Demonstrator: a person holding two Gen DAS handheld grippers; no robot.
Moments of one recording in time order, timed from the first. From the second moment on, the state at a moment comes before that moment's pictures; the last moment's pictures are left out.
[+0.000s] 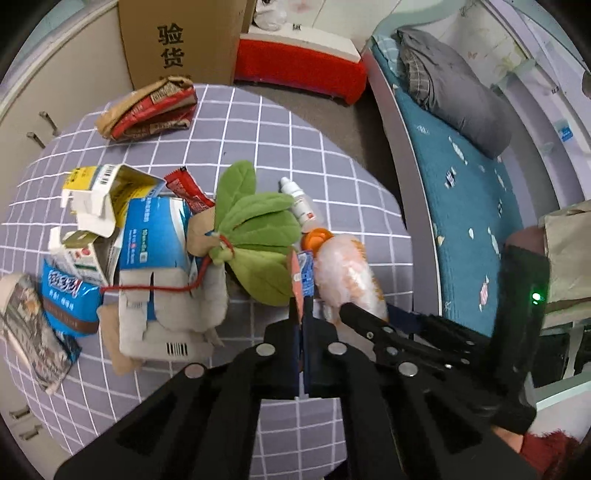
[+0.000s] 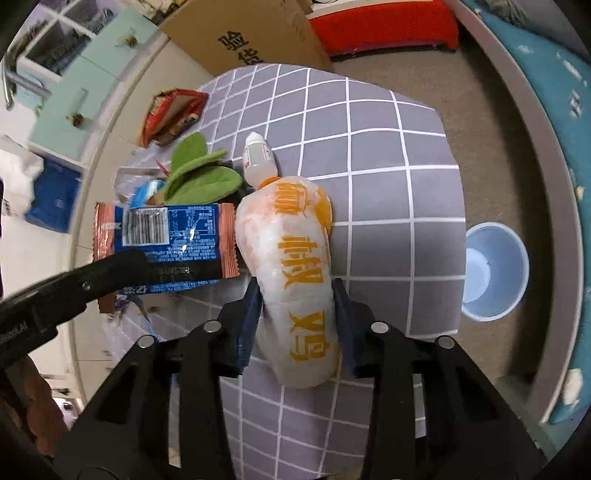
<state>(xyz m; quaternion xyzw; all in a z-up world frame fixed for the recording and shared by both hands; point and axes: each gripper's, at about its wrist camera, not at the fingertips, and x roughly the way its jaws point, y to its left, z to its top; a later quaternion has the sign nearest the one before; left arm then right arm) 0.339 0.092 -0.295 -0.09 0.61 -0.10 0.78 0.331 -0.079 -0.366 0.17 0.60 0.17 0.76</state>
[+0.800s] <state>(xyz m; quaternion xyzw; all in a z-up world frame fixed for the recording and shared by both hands) 0.350 -0.198 -0.447 -0.05 0.67 -0.14 0.73 0.317 -0.367 -0.491 0.21 0.65 0.08 0.73</state>
